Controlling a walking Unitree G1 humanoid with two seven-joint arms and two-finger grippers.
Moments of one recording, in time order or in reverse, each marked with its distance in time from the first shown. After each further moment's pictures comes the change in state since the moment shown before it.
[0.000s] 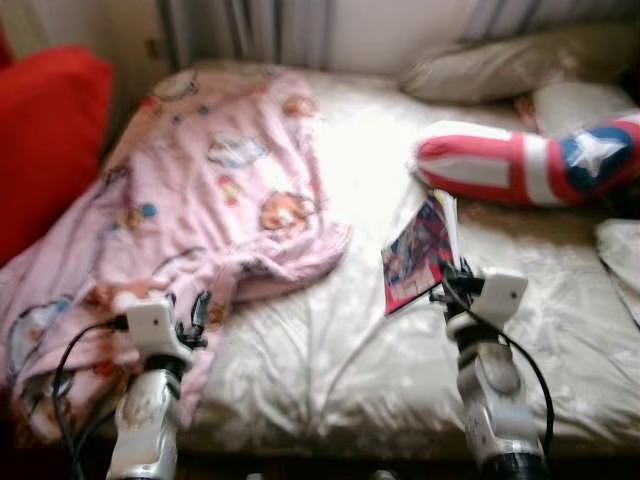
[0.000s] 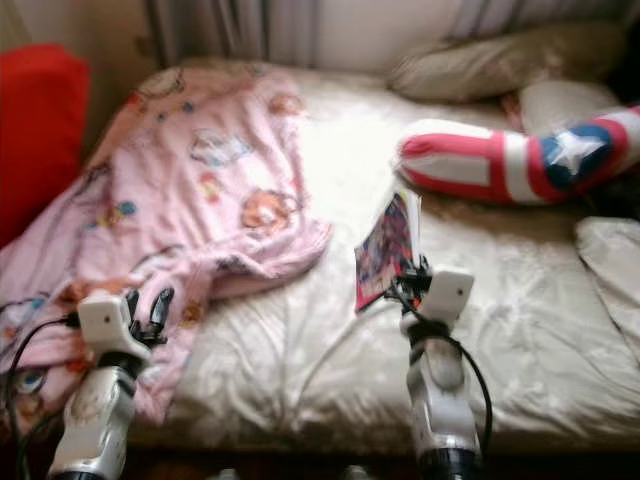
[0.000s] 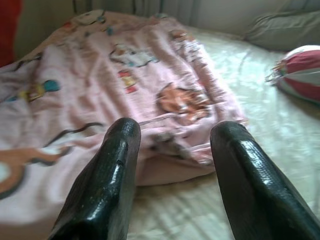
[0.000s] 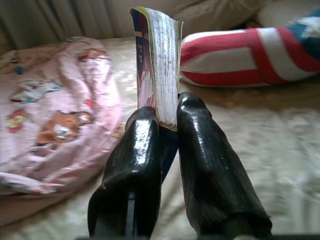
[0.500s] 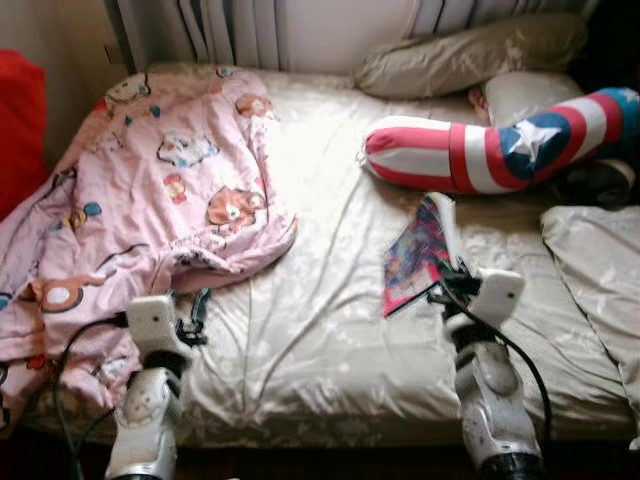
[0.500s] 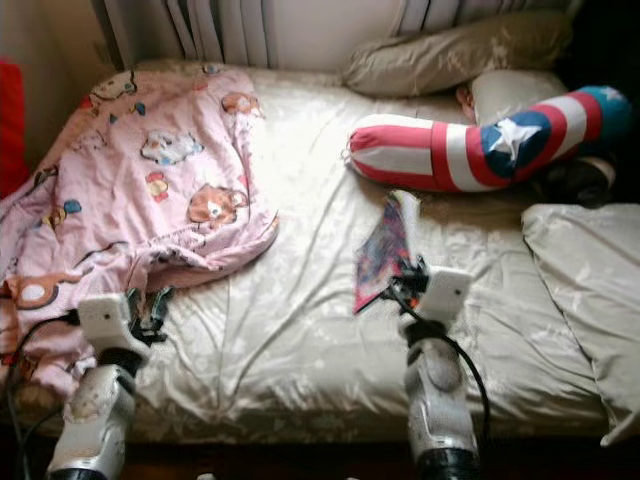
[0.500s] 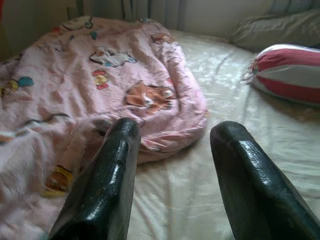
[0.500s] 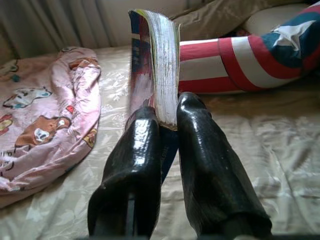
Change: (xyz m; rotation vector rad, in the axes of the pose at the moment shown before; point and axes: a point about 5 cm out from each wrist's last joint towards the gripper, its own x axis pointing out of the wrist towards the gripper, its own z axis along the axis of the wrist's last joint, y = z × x) left arm -0.003 -0.003 -0.004 -0.008 0.012 -0.003; right arm 0.000 -0.001 0.000 -0.011 -0.003 0.020
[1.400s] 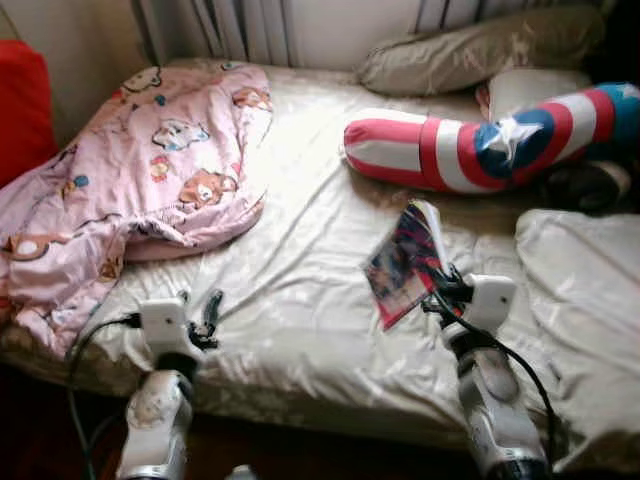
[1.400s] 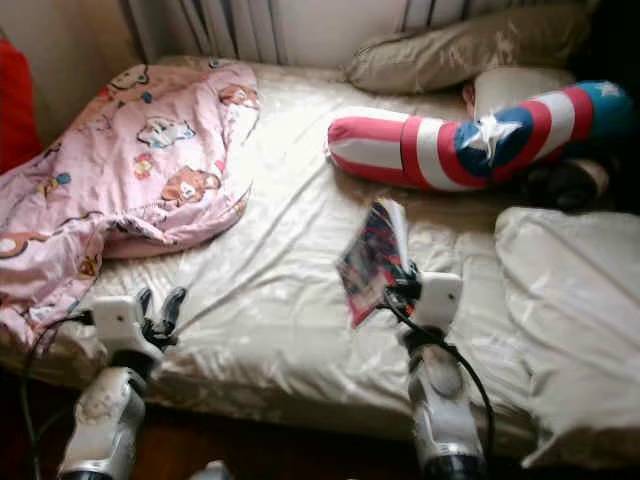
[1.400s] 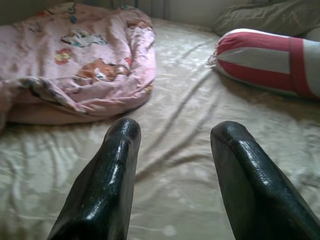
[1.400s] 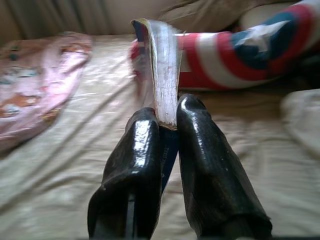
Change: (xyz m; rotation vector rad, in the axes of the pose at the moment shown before) left arm -0.003 -0.009 -0.006 0.002 0.023 -0.044; right arm -0.005 -0.008 -0.006 -0.033 0.026 0.002
